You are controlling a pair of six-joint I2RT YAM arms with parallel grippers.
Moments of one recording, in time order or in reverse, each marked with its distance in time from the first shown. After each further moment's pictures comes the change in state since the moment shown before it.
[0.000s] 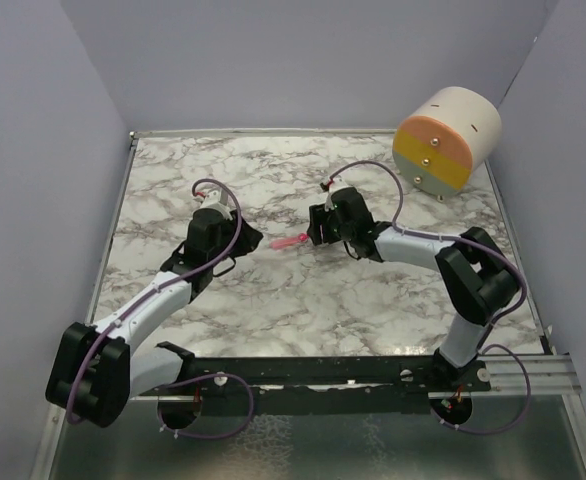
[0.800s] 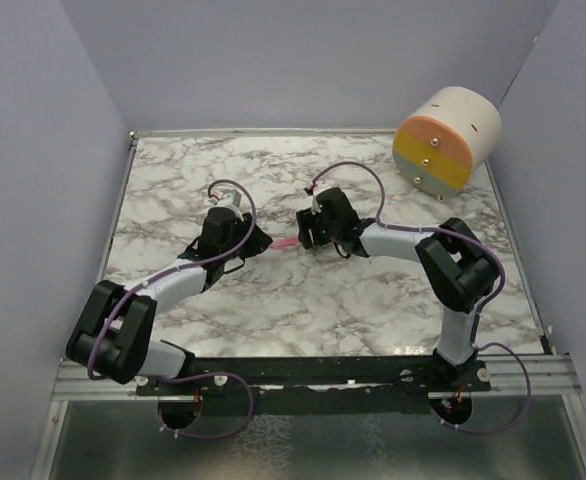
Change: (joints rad) left arm -0.010 0.233 0.002 0.164 0.064 -0.024; right arm 0.020 0.129 0.110 -0.051 -0.024 -0.072
